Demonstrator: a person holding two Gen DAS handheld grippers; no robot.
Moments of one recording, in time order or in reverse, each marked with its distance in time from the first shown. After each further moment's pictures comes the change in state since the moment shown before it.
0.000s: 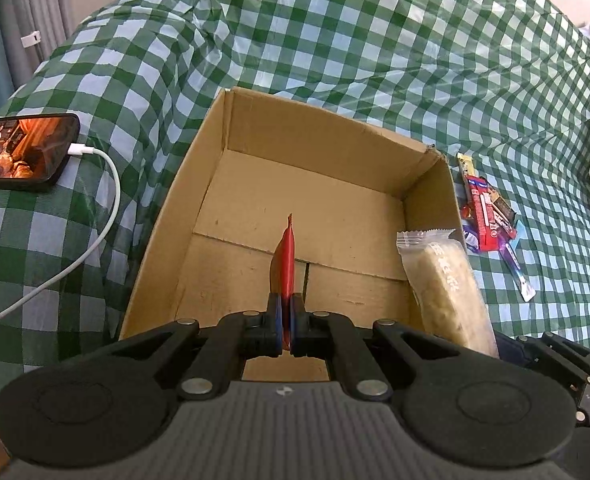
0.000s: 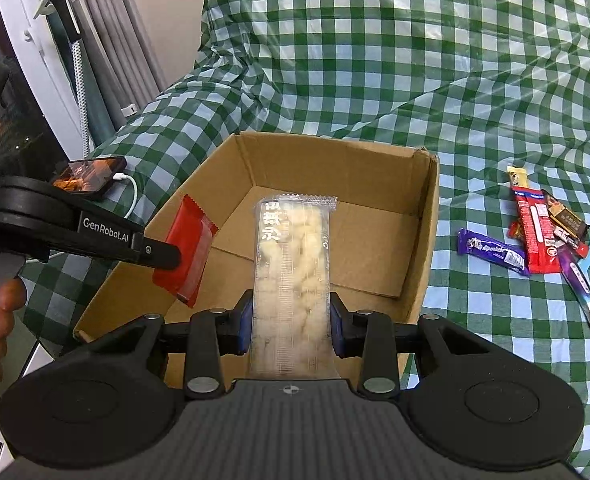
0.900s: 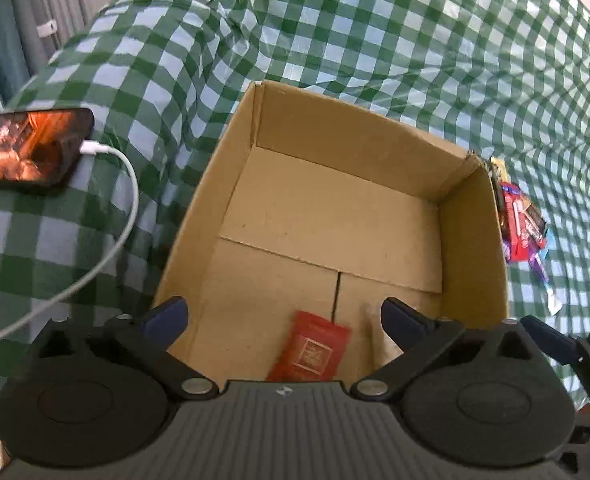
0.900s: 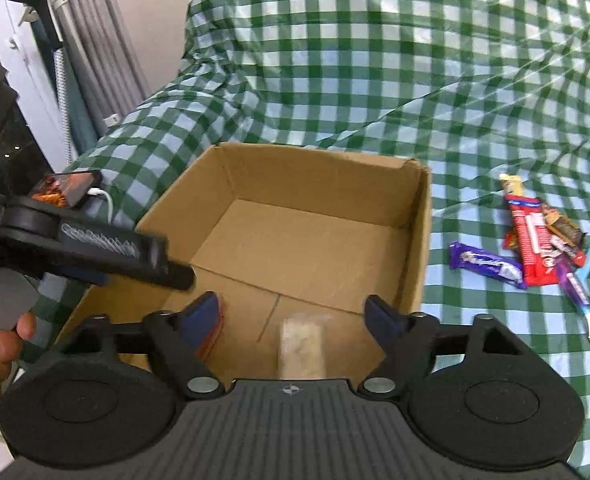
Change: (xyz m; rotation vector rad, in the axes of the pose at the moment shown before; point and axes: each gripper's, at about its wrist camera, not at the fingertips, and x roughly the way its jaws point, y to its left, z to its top) left arm 0.020 0.010 0.011 -0.020 0.039 0.075; right arm 0.018 -0.003 0.009 0.010 -0.031 -0.045
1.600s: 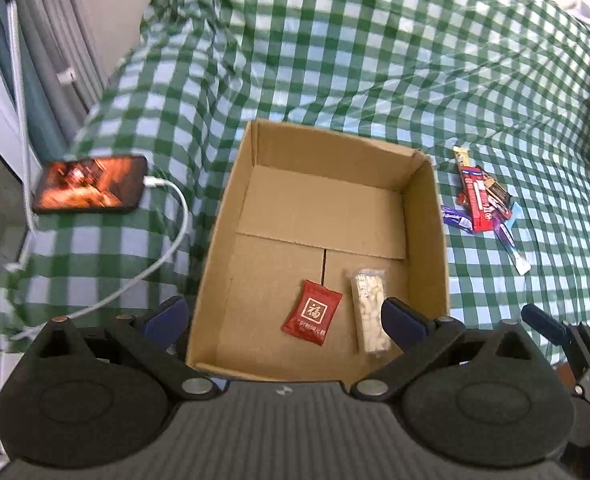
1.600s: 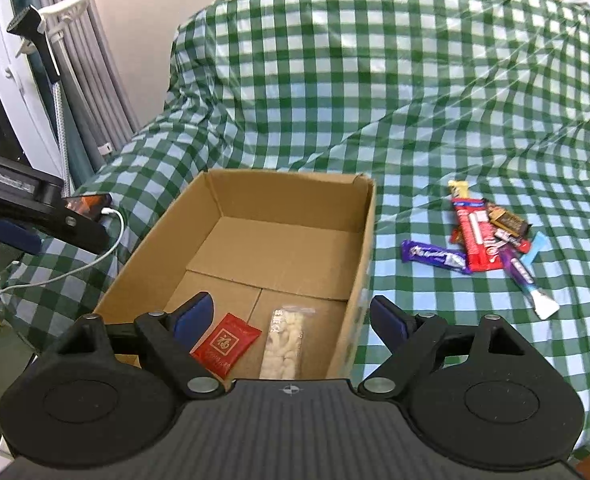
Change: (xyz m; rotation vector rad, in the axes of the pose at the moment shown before) left arm -0.146 -0.020 -0.018 0.102 -0.029 0.043; right arm -0.093 -0.006 -0.023 0.054 -0.083 -0.055
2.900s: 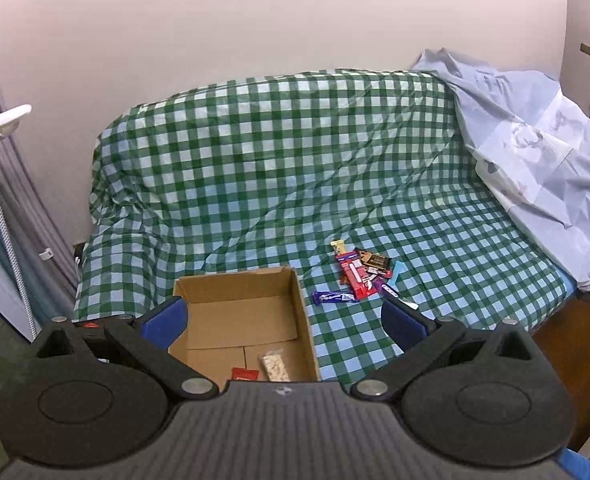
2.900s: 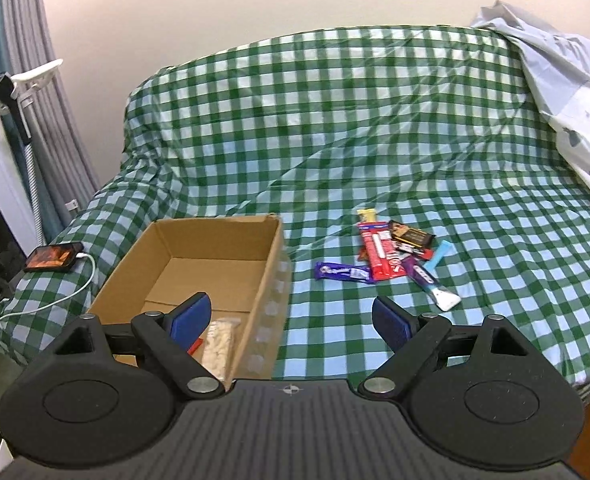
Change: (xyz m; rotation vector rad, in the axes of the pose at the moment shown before) left arm -0.253 -0.132 -0.025 0.276 -0.337 -0.098; right arm -0.117 -0.062 -0.031 0.097 -0.145 -0.128
